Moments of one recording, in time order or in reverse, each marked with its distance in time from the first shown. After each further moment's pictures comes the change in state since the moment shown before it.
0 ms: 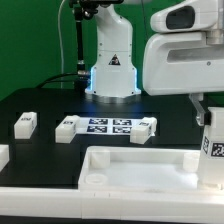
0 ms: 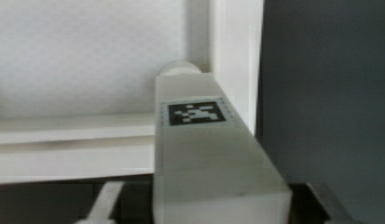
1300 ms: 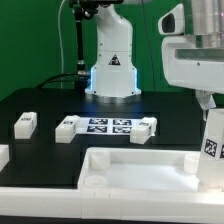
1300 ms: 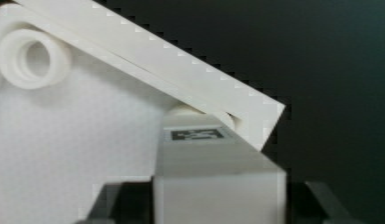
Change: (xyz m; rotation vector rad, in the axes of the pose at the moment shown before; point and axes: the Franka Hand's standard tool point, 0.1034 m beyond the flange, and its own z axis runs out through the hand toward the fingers) arm -0.002 -0.004 0.002 0.061 -0.031 1.015
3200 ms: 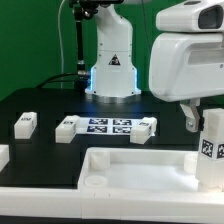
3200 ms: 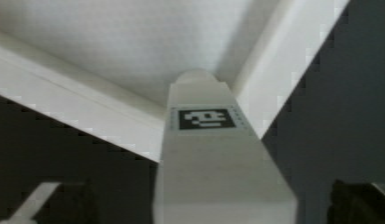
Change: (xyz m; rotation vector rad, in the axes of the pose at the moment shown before) arm 0.007 0.004 0.001 -0.147 0.030 -1.573
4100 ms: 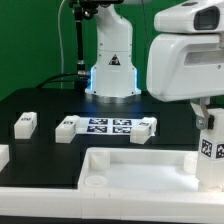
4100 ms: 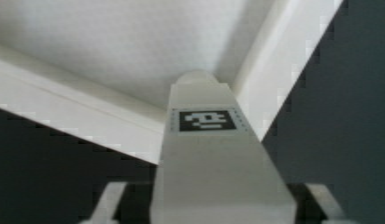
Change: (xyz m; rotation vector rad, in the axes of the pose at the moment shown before) arm 0.000 0.002 0.001 0.017 0.006 0.202
